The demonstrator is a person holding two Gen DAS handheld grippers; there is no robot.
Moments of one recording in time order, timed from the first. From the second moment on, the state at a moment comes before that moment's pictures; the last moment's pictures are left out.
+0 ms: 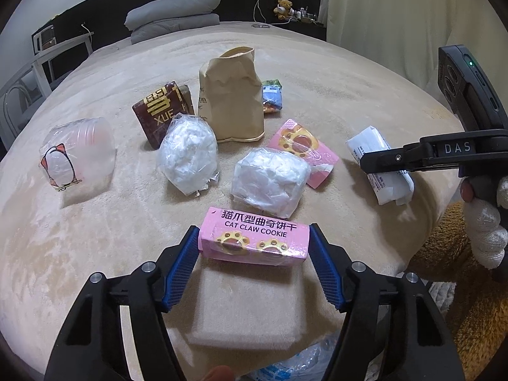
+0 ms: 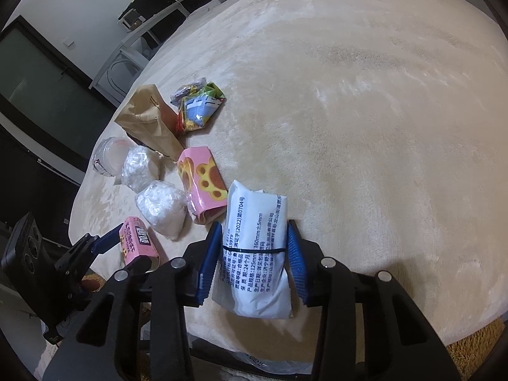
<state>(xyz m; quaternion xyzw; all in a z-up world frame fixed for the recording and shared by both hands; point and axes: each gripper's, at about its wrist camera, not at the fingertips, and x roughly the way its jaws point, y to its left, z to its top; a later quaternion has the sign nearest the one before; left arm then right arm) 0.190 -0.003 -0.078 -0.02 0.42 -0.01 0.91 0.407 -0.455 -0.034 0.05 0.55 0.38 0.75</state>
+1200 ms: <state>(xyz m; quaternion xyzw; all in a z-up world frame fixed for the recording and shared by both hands) 0.071 -0.049 -0.087 -0.10 0.44 -0.04 0.89 0.261 -0.497 -0.043 0.03 0.55 0.44 0.71</state>
